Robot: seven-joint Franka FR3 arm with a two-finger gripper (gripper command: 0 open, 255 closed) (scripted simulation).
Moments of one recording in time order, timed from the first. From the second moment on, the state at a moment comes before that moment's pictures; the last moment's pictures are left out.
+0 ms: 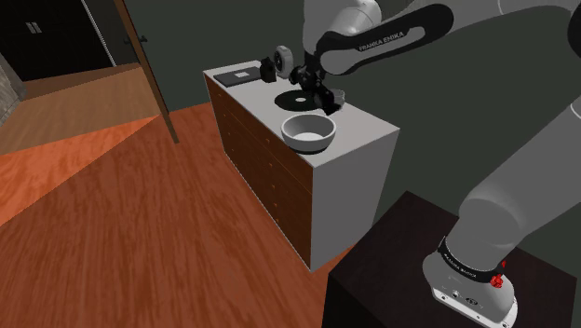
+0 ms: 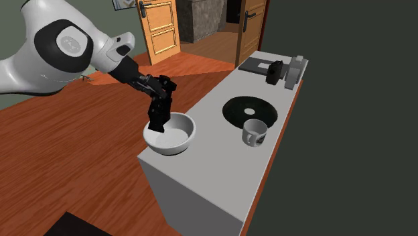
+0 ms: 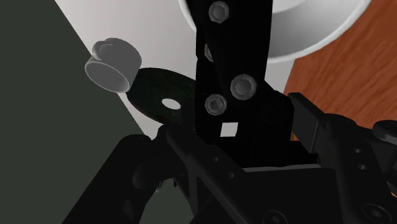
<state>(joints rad) -0.19 -0.19 0.21 -2.09 -0.50 2.30 0.48</state>
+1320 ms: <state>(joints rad) -0.21 -0.16 0.21 -2.20 -0.58 2.43 0.58</state>
